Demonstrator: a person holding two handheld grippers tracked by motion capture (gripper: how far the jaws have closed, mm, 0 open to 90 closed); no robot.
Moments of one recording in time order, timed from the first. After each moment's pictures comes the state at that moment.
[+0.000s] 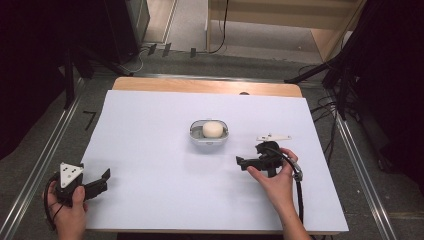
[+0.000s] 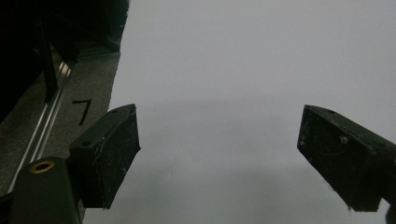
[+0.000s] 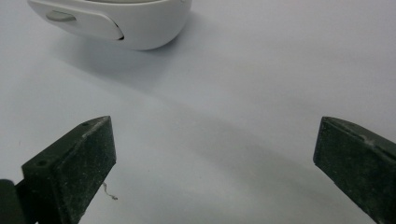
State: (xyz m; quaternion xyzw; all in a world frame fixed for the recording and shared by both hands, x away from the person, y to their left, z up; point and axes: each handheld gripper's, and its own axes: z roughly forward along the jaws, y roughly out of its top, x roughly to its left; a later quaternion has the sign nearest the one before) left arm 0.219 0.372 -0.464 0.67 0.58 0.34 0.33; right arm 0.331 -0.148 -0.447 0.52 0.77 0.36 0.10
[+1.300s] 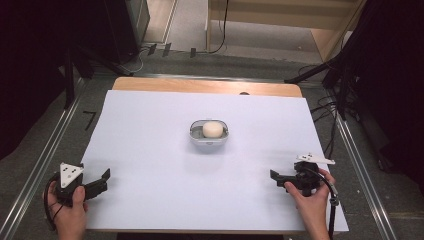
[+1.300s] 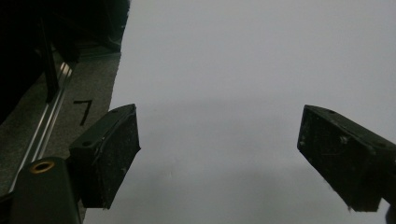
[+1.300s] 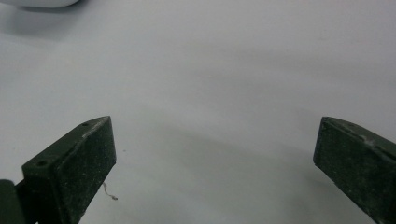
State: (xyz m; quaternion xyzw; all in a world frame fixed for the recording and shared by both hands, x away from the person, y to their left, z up) left arm 0.219 0.371 -0.464 0.67 0.58 0.34 0.33; right arm 0.287 -0.248 -0.474 0.56 0.73 0.38 0.13
